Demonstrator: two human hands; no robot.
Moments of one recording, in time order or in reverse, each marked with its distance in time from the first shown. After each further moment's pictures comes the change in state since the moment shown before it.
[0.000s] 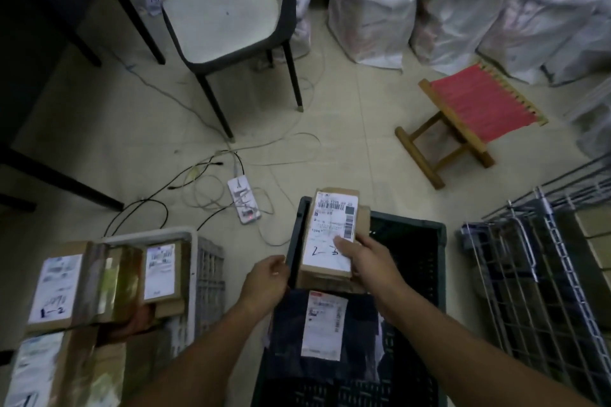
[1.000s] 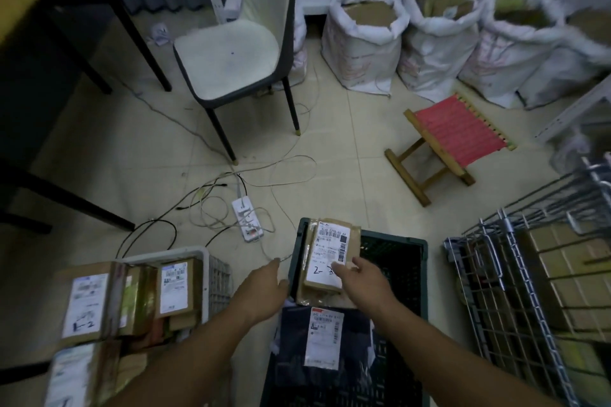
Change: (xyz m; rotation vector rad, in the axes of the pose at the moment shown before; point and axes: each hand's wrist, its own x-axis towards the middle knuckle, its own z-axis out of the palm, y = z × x) left_hand -0.064 0.069 -0.055 0.536 -0.152 0.134; right_hand -0.072 -0.050 0.010 -0.484 0.111 0.001
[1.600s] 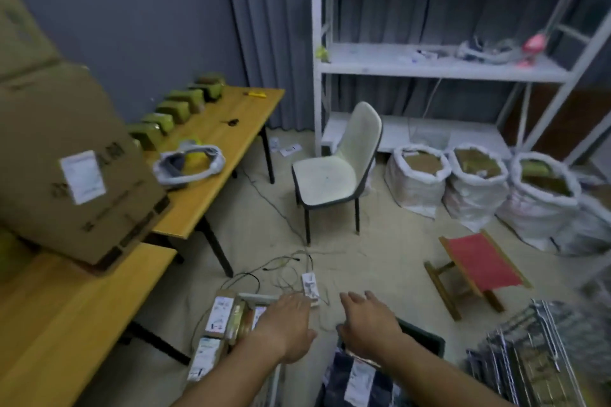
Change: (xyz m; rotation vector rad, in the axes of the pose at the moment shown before) left_hand -0.387 0.071 -0.191 0.401 0.188 0.078; right_hand -0.333 -0.181 -0.022 -1.180 -0.099 -0.623
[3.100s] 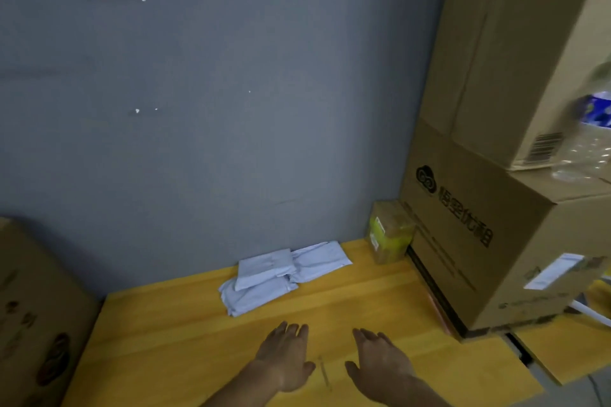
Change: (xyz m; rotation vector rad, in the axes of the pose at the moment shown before) left_hand -0.451 -0.555 0.067 -0.571 0.137 -0.854; right_hand -0.001 -0.728 0.092 -0.469 -0.279 -0.836
